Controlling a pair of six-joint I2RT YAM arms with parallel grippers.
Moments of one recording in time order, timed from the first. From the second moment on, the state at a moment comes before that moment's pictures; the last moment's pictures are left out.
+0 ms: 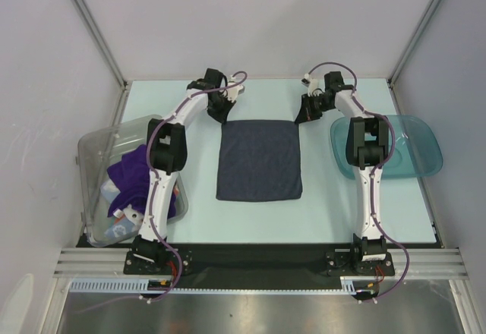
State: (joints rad) left arm -0.29 2.50 2.22 -0.82 0.24 0.40; right arm 0.07 2.52 2.14 -0.71 -0.74 -0.22
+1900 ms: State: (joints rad) left arm -0.42 1.56 1.22 -0.53 0.10 0.24; right arm 0.25 1.46 1.05 -0.36 -0.34 0.01
